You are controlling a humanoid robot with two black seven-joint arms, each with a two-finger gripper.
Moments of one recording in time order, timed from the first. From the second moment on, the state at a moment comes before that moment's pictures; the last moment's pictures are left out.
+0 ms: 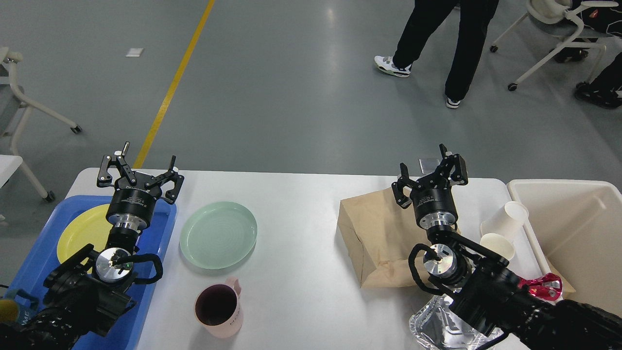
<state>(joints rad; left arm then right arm) -0.60 0.14 -1.04 -0.35 -0.19 -0.69 -0.31 0.64 -0.03 0.52 0.55 0.26 0.21 0.71</state>
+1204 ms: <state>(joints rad) -1.01 0.38 -0.10 -0.34 -0.07 -0.32 -0.30 0.64 -0.03 0.52 0.55 0.26 0.21 0.71</state>
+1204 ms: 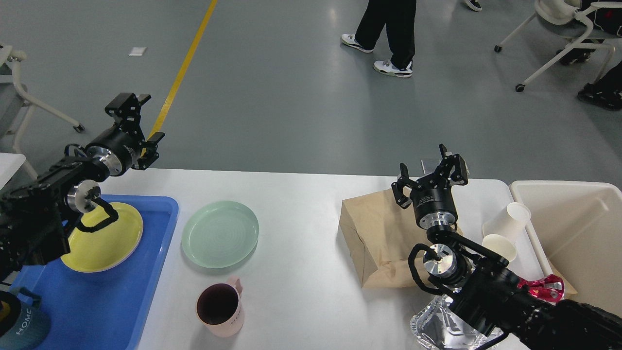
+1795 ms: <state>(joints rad) -1.49 0.31 0.97 -0.43 0.02 -0.52 -0.30 0.64 -0.03 0.52 0.55 0.26 0.21 0.71</state>
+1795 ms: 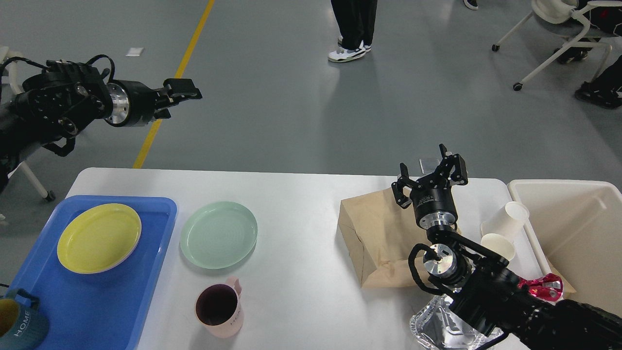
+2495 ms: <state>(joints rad) -1.74 0.17 1.19 -1.01 0.02 -0.59 -0.30 0.64 -0.03 0.52 0.55 0.26 0.21 0.71</state>
